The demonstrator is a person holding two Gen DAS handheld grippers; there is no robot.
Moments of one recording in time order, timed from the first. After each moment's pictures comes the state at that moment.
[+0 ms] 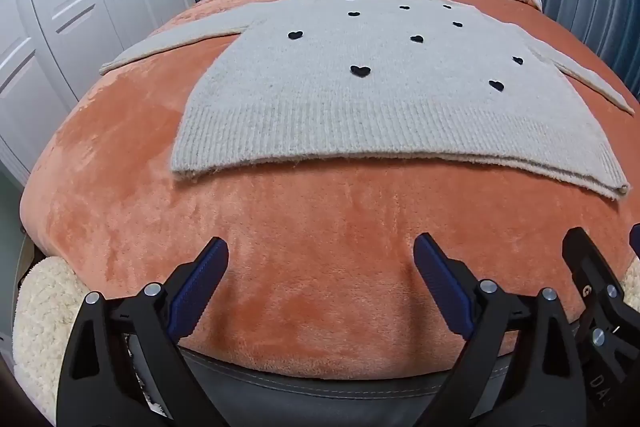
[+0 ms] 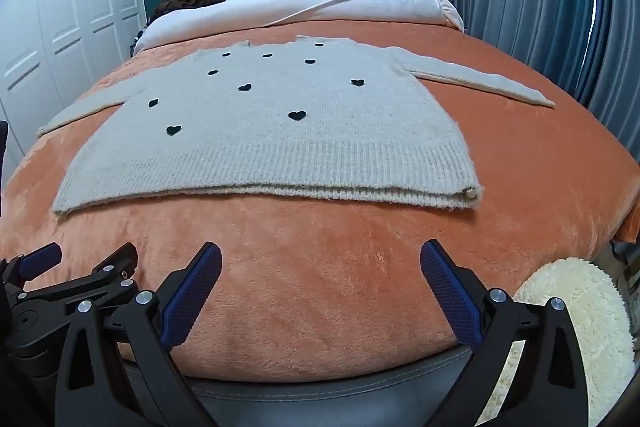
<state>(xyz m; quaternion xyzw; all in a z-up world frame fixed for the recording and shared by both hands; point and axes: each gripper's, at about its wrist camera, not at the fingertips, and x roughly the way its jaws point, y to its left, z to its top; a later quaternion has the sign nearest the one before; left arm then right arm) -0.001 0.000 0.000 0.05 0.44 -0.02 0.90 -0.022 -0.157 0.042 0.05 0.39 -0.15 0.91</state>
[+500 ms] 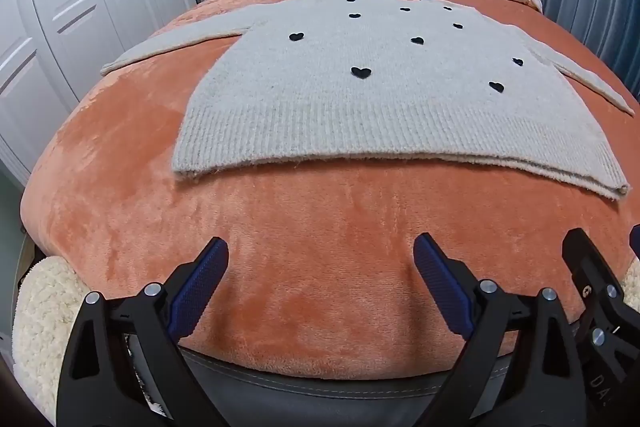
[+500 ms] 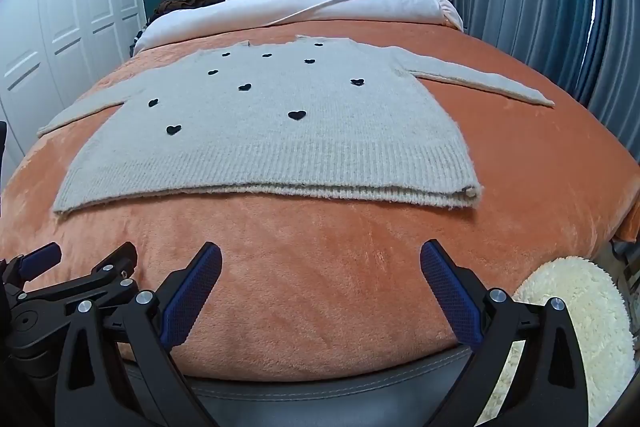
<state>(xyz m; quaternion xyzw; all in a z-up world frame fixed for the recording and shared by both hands) -0.002 -0.004 0.005 0.05 0.44 -0.02 0.90 -0.022 -0.156 0.041 0.05 0.39 -0.15 0.91</state>
